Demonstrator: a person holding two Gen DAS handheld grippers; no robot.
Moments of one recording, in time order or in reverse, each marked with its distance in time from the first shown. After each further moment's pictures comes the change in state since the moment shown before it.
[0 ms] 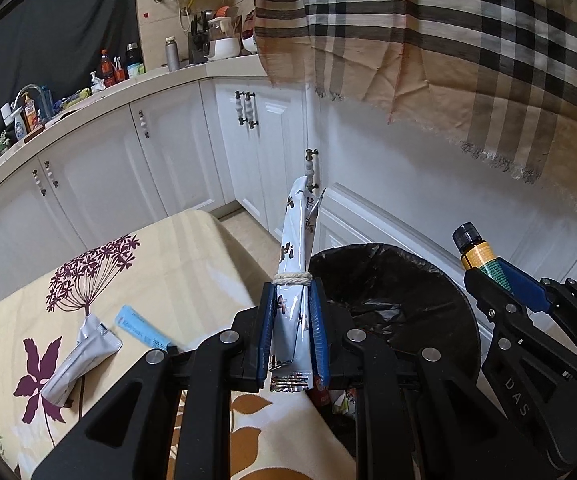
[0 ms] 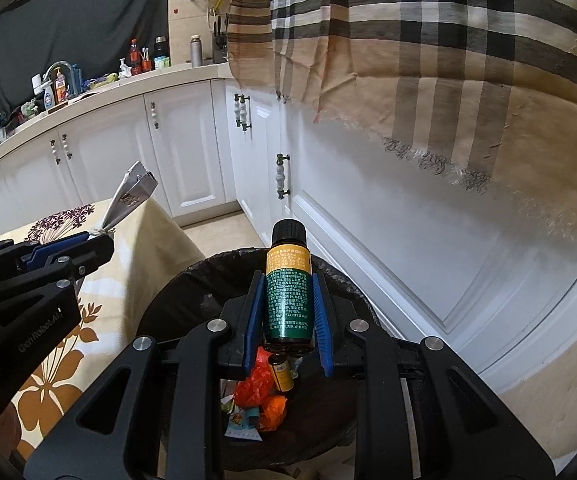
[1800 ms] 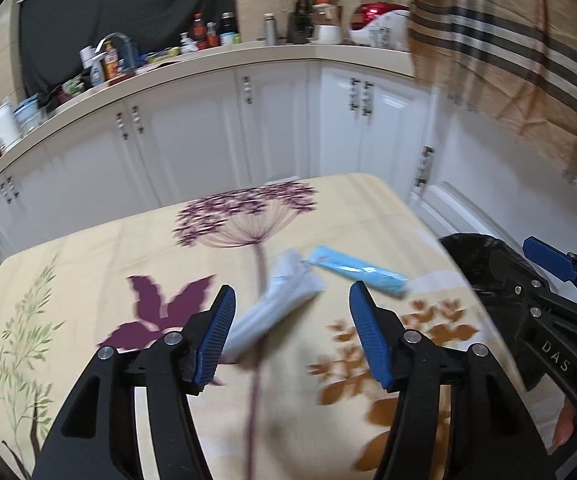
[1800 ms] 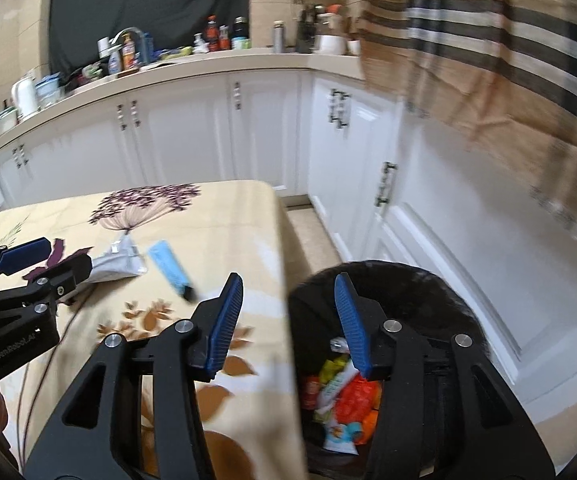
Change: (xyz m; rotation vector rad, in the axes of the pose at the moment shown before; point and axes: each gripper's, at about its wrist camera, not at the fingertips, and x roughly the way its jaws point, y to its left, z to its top) left arm -0.041 0.154 -0.053 -0.196 0.042 0.194; right arm 0.008 0.131 0.012 -0.173 0.039 0.194
